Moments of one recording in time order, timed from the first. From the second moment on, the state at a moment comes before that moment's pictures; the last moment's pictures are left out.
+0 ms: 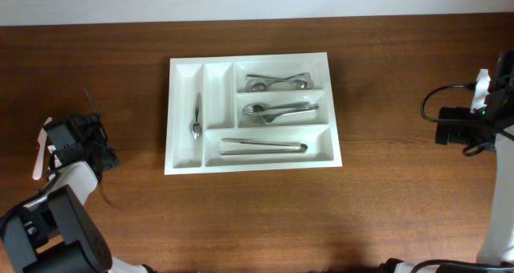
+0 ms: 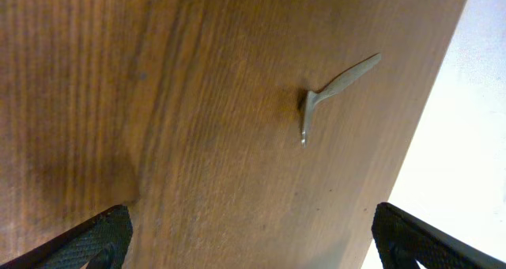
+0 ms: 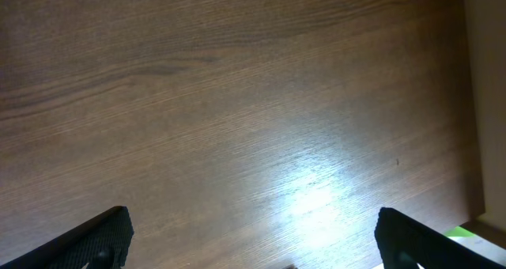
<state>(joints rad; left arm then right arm) 0.46 1.72 0.79 0.10 0.10 -1.44 -0.38 1.47 1.55 -1.33 0.20 -0.13</state>
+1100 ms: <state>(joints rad) 0.46 1.80 0.79 0.28 0.07 -1.44 -0.38 1.47 1.55 -1.33 0.20 -0.13</state>
